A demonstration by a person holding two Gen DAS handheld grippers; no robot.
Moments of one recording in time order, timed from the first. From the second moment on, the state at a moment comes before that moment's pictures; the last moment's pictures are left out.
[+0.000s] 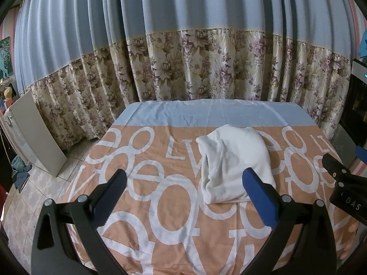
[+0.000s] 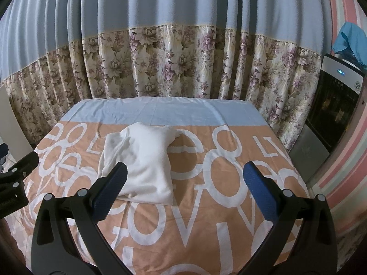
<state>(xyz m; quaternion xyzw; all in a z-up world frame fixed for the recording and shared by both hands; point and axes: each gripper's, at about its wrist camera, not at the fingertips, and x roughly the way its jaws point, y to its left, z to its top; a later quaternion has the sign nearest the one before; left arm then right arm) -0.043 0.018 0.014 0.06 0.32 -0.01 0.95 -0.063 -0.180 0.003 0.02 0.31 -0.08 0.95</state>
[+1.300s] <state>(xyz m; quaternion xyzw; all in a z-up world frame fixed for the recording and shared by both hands) -0.044 0.022 0.014 0.07 0.32 -0.03 0.95 -0.061 -0.178 -0.011 0.02 0.32 -0.07 0.95</state>
